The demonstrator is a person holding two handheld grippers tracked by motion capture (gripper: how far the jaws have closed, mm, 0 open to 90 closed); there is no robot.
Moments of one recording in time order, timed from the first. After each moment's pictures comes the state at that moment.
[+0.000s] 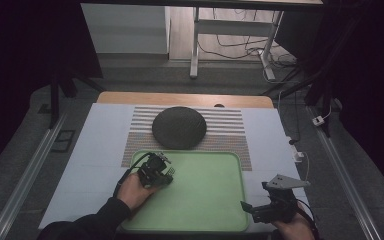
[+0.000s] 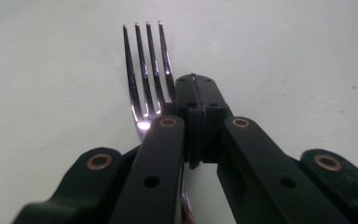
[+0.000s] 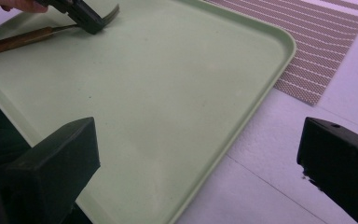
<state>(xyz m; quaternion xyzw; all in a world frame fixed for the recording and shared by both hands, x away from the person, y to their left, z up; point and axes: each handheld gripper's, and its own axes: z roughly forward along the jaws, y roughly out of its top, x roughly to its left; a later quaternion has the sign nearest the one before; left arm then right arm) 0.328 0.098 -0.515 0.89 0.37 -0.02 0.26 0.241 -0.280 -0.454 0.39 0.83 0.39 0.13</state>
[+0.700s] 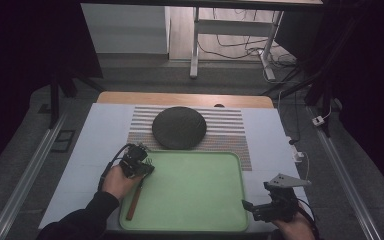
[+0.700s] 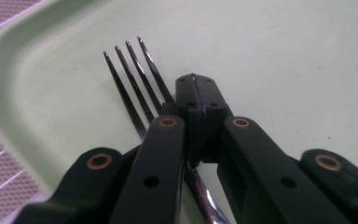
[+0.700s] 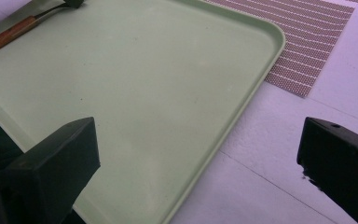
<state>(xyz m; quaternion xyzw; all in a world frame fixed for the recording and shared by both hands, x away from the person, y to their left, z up) 0.350 0.156 -0.515 0.86 0.45 0.01 0.24 0.243 -0.282 -0.455 0.40 0.82 0.38 0.13</state>
